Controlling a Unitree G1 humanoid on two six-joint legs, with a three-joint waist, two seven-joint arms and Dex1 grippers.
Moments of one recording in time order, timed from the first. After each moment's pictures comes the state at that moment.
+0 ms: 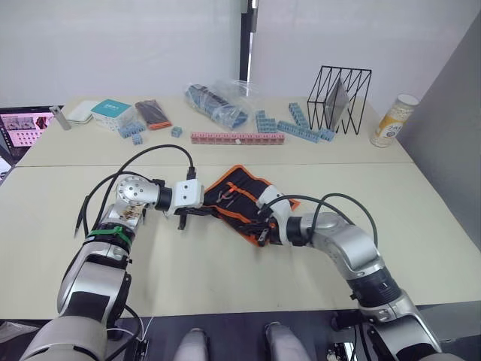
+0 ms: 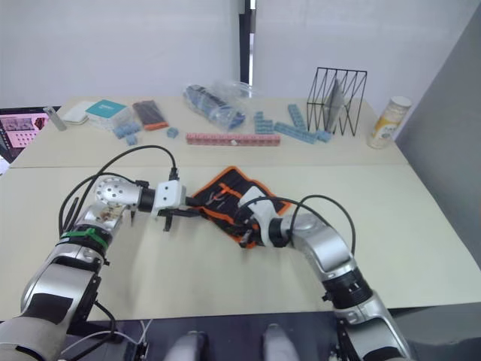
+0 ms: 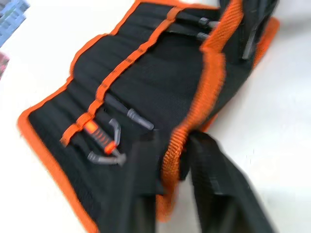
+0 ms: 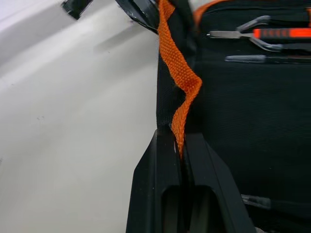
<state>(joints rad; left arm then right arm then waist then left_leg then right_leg) -0.90 0.52 -0.20 0.93 0.01 -0.55 -1.34 -0.57 -0.39 0.28 -0.12 0.30 0.83 0.77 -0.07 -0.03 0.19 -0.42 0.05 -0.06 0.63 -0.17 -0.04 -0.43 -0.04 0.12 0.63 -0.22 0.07</state>
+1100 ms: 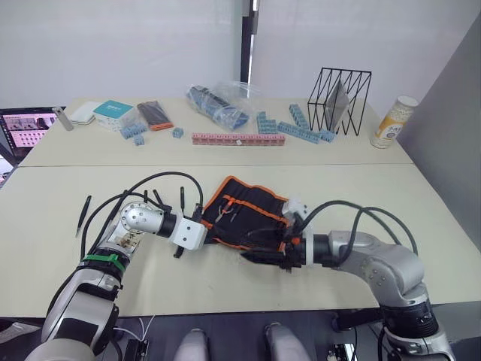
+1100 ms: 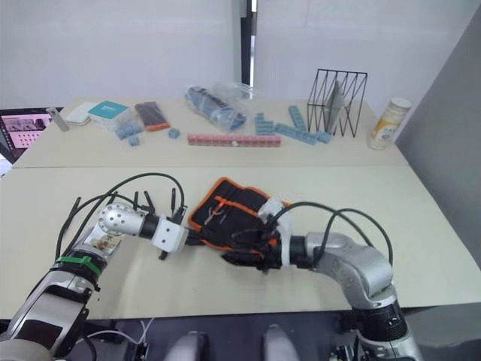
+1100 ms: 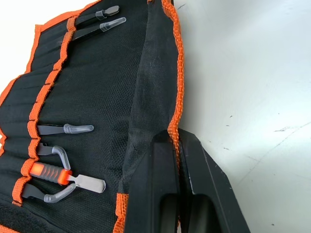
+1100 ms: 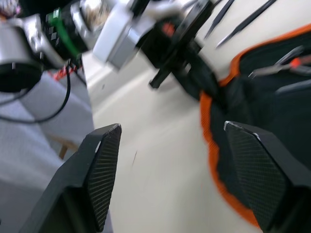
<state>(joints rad) -0.69 0.60 -0.30 0.67 0.08 -0.78 -1.30 -0.39 -0.40 0.02 -0.40 0.67 1.06 0.77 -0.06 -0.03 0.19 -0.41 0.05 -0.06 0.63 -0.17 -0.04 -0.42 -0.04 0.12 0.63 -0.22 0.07</state>
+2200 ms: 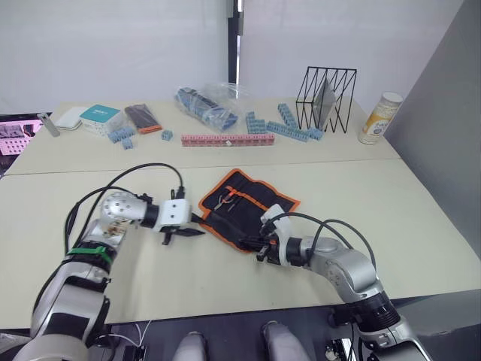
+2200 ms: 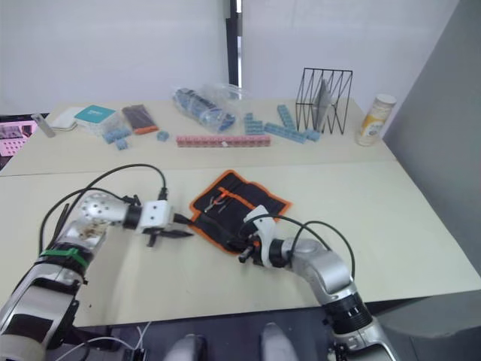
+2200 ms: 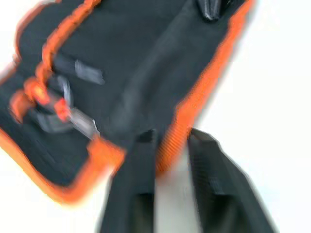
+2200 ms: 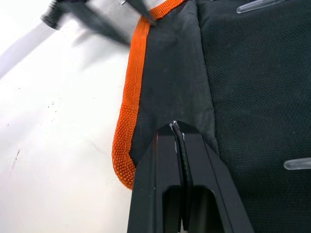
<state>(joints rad) -0.65 0.71 -0.20 0.62 -0.14 -0.31 -1.42 -0.39 -0.33 0.26 -0.13 0.40 0.81 0.65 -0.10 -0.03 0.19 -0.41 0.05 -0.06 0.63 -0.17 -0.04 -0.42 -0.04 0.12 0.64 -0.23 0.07</state>
